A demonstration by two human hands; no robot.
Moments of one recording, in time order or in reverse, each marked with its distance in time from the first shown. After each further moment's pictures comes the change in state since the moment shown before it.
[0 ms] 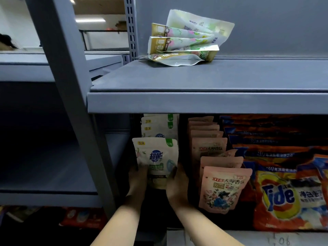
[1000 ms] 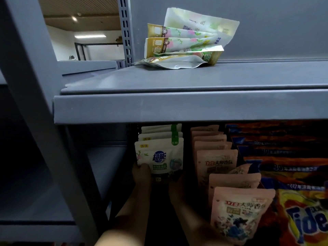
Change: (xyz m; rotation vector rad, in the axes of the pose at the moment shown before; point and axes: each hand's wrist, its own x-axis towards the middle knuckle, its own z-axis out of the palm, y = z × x) left_hand 0.077 0.012 0.055 -0.338 0.057 0.049; right_hand 0.086 0.047 0.052 0.292 -0.068 0.209
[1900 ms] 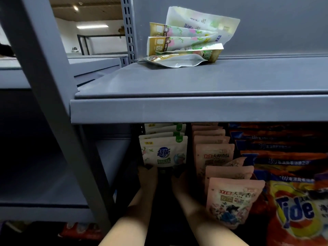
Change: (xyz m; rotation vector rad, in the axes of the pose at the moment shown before) left_hand -0.041 0.001 -0.015 0.407 -0.002 -0.103; right_hand -0.019 -0.007 -0.018 -0.453 0.013 0.015
